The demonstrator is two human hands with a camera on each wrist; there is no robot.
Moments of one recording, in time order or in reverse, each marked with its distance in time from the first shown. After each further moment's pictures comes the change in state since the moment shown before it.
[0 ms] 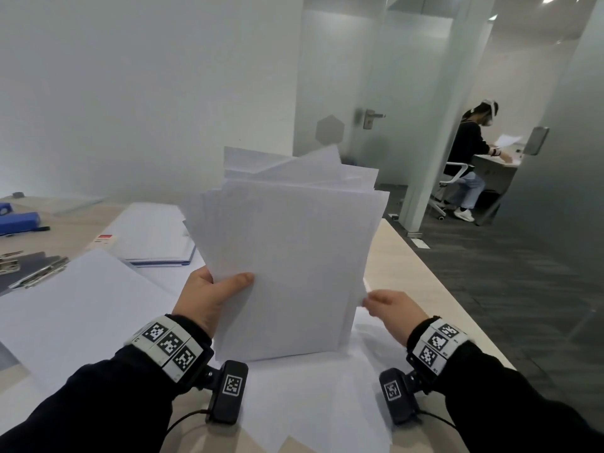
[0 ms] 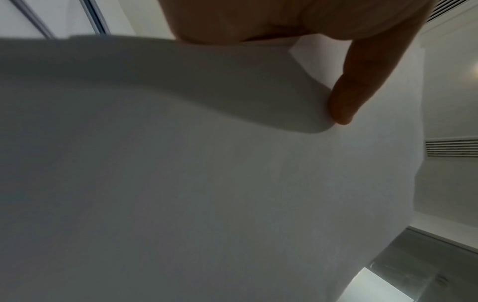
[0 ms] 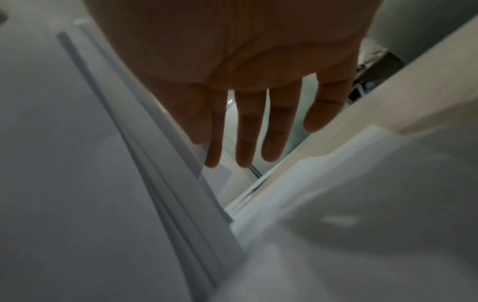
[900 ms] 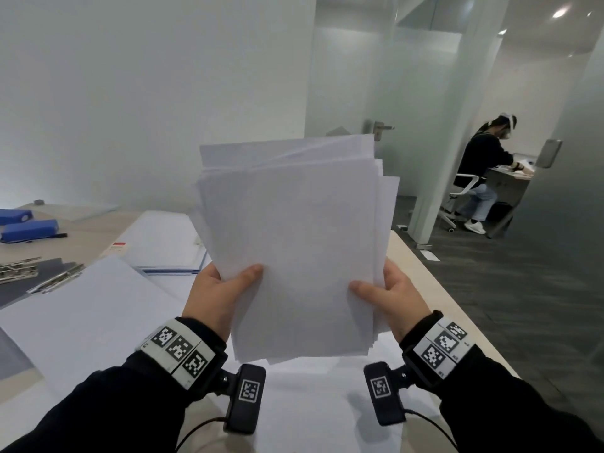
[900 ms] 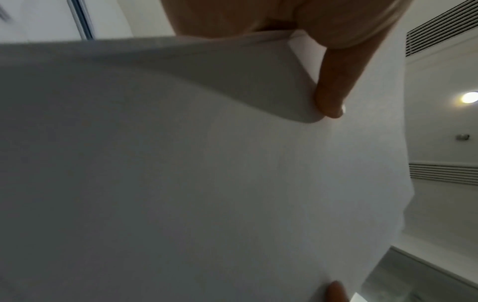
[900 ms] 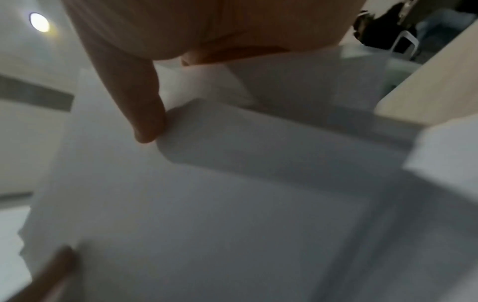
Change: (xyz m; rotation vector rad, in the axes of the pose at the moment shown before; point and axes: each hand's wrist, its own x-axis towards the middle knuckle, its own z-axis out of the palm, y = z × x) left_hand -0.006 0.021 0.017 -0.060 0.042 0.137; right_hand -0.003 -0.057 0.003 0.754 -0.080 -0.265
